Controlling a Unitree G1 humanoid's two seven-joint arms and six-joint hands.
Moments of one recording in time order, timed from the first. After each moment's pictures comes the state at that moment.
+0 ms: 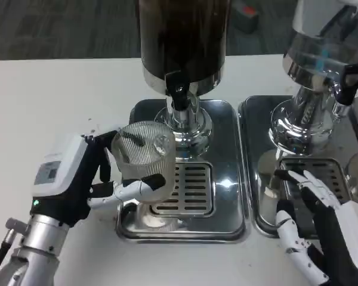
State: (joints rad) left arm -0.20 0.46 -0.20 0.66 0.64 -0.69 0.51; right arm 0.55 -0.19 0.21 -0.41 -0.69 -0.07 -0.23
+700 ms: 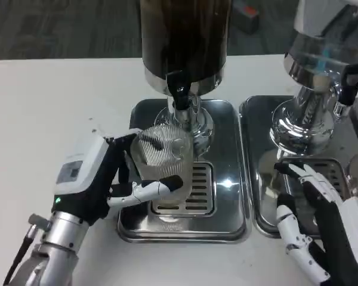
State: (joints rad) left arm -0.26 0.40 -0.26 0.74 0.64 -0.68 0.51; right arm 0.58 -0.17 0.21 -0.46 -0.69 -0.07 -0.22
